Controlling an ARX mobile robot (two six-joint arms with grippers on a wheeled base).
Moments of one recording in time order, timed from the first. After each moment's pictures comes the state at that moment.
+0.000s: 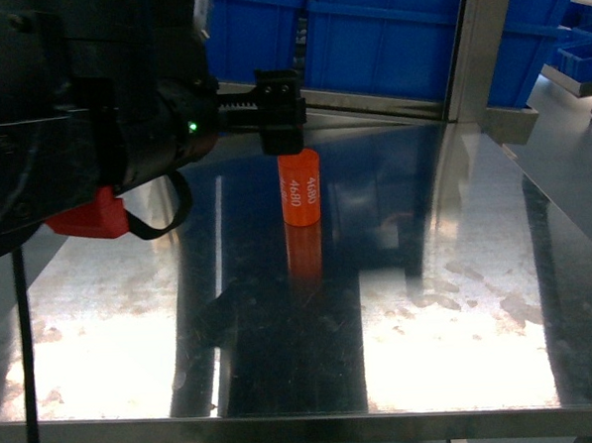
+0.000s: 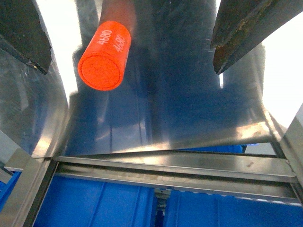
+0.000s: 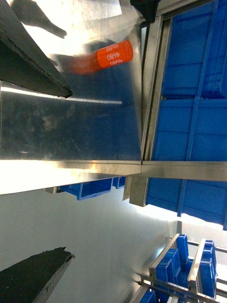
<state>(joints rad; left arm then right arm) -0.38 1.98 1.05 0.73 -0.17 -0.07 0.00 0.00 0.01 -0.01 0.00 0.00</state>
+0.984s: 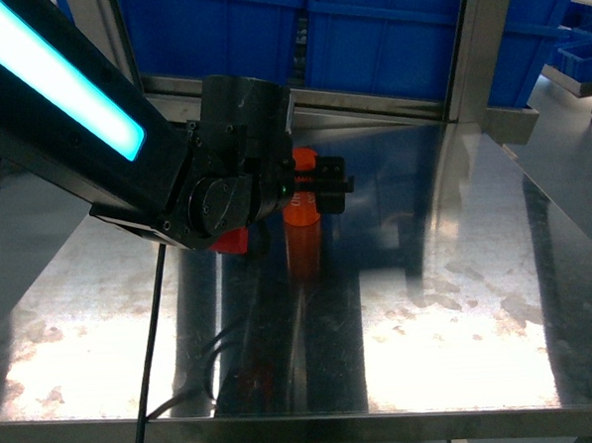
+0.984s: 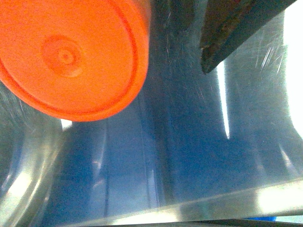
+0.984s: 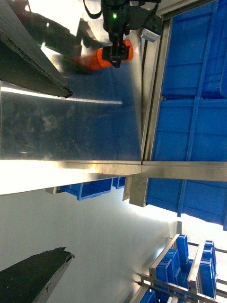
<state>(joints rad) -0.40 2.44 1.54 0.50 -0.17 -0.11 0.00 0.00 0.01 -0.01 0.00 0.00</state>
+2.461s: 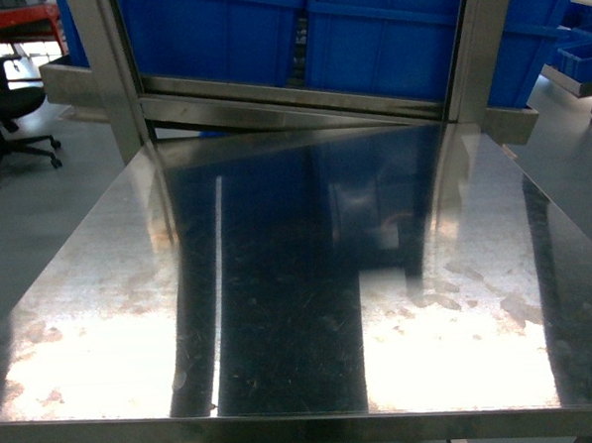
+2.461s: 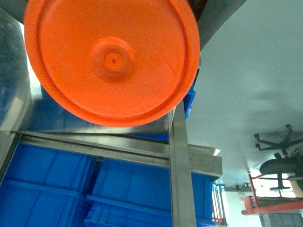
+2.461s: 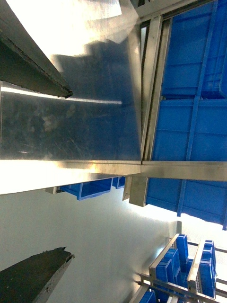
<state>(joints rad) -0.12 0.85 0.18 0.66 -0.12 -0.02 0.00 0.00 0.01 -0.01 0.00 0.00</state>
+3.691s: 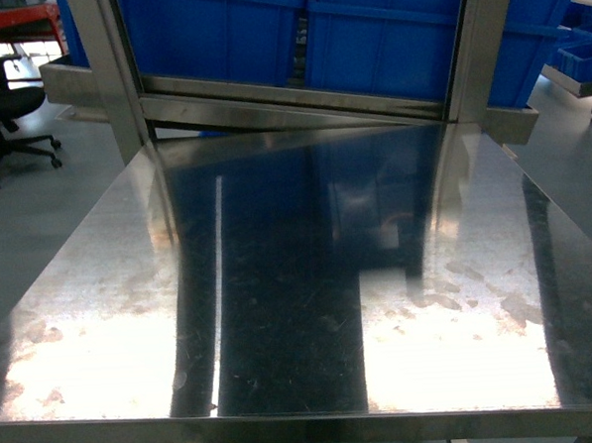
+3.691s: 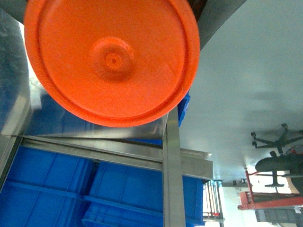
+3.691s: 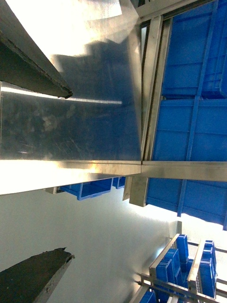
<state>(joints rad) 0.00 0.42 0.01 0.41 0.00 -0.02 0.00 0.00 0.01 -0.01 0.00 0.00</state>
